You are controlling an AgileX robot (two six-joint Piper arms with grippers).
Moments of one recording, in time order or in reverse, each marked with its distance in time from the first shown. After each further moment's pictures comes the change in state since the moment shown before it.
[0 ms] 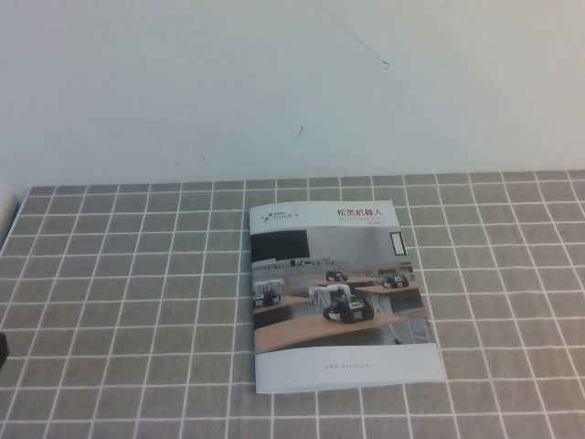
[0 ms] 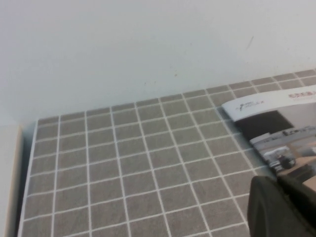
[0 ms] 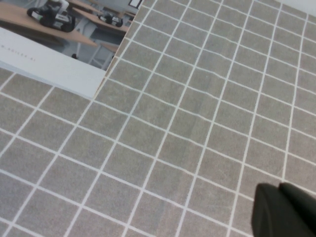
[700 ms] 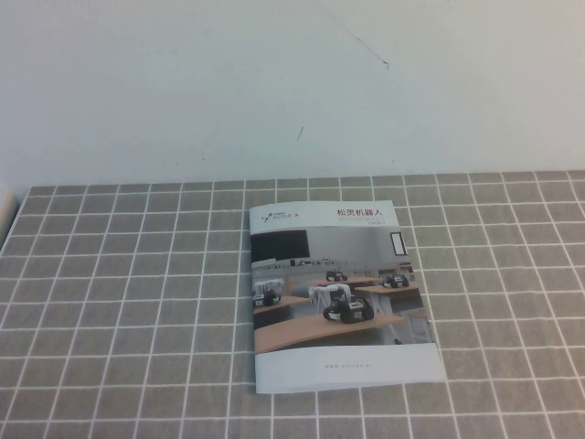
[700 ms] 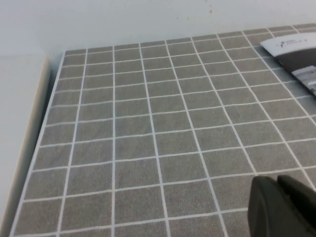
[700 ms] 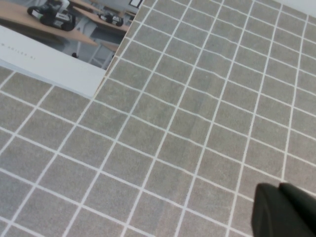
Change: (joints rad) right arm 0.000 0.000 0.000 0.000 0.000 -0.006; left arm -0.019 -0.372 0.377 0.374 -0.003 -0.398
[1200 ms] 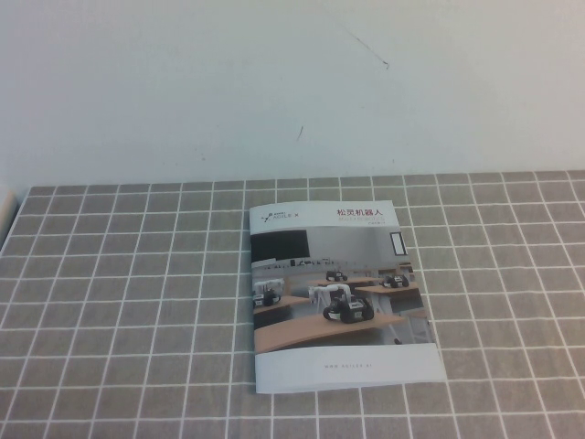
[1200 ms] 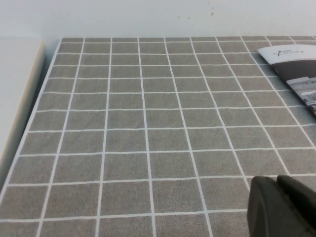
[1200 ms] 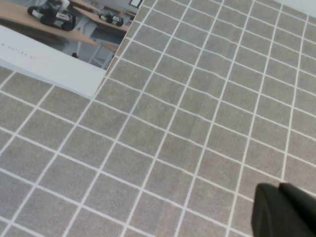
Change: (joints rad) right arm 0.000 0.000 0.000 0.000 0.000 -0.002; left arm -0.011 -0.002 0.000 0.020 0.006 -0.126
